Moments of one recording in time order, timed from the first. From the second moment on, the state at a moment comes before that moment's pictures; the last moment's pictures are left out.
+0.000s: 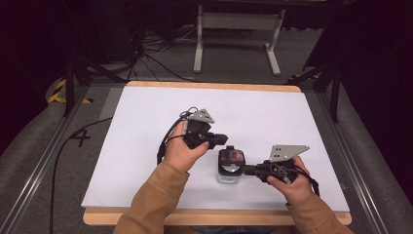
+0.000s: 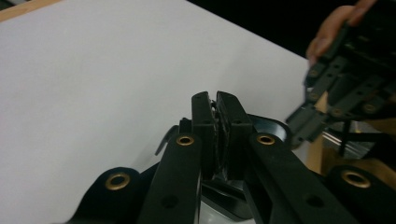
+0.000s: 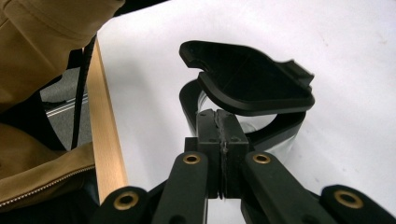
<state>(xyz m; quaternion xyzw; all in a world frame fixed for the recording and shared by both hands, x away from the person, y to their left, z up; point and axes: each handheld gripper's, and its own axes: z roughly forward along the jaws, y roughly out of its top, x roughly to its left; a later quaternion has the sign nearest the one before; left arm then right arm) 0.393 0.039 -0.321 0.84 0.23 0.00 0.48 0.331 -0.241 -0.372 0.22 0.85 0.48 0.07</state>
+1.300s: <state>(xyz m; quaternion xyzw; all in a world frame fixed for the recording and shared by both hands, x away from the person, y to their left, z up) 0.376 0.021 -0.331 0.87 0.21 -0.02 0.44 0.341 -0.240 -0.367 0.23 0.83 0.50 0.08</state>
